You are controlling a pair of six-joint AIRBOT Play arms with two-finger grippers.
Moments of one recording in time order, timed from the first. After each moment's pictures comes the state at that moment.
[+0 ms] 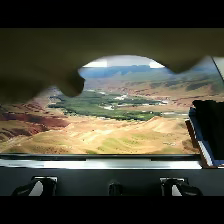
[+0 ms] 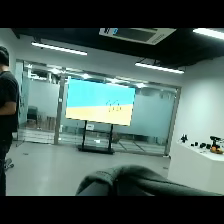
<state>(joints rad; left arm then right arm) 0.36 -0.74 2.00 1.05 -0.91 -1.53 -0.18 -0.81 2.05 -1.48 1.01 1.63</state>
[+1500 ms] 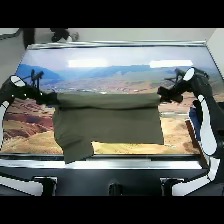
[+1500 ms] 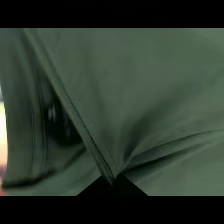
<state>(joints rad) 0.18 -1.68 1.47 1.16 -1.34 -1.33 -0.11 -1.75 1.61 -1.34 1.33 1.68</state>
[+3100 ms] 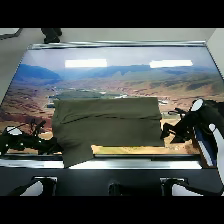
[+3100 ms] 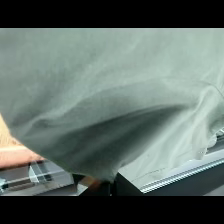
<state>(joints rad) 0.35 -1.14 0.53 0.99 -1.33 -1.23 -0.23 -1.41 0.96 -1.32 1.50 1.55</state>
